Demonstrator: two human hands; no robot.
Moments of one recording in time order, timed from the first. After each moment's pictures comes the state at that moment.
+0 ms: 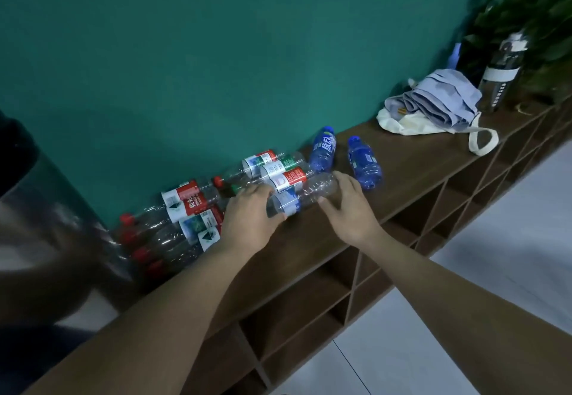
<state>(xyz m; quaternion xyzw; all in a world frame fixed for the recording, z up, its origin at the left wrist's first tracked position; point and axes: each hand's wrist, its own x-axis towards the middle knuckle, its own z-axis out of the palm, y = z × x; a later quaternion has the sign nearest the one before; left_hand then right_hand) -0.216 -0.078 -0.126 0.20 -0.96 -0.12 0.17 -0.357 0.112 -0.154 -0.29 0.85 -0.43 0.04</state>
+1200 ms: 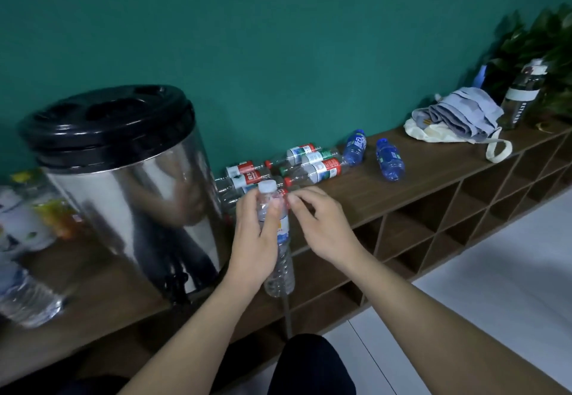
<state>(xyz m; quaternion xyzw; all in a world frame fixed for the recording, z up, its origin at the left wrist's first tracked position) -0.003 -0.002 -0.097 0.21 -0.79 -0.43 0.38 -0.134 0.101 -0.090 -0.45 0.73 -0.52 0.02</state>
